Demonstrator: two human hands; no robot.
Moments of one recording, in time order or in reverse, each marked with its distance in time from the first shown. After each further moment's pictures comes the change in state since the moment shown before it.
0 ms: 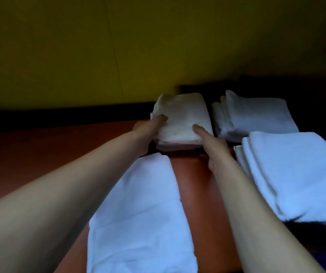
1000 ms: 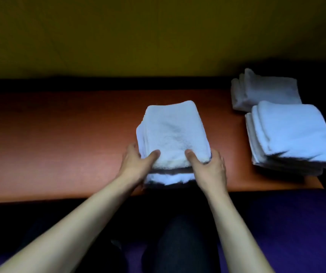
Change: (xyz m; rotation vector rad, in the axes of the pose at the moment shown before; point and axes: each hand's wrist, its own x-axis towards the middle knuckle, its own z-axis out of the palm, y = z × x) left_hand -0.226 -0.129 -0.118 0.372 0.203 0.064; right_hand -0.236 0.081 -0.039 -0.566 -0.013 -0.222
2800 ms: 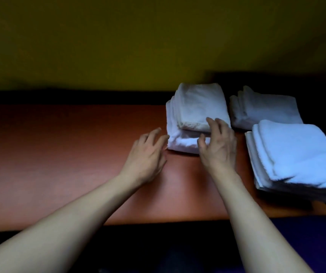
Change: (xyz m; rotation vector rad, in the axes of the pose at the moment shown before) left_hand 0.079 0.035 0.028 0.879 0.069 0.822; right_hand 0.130 -0.026 0.003 -0.438 0.355 -0.674
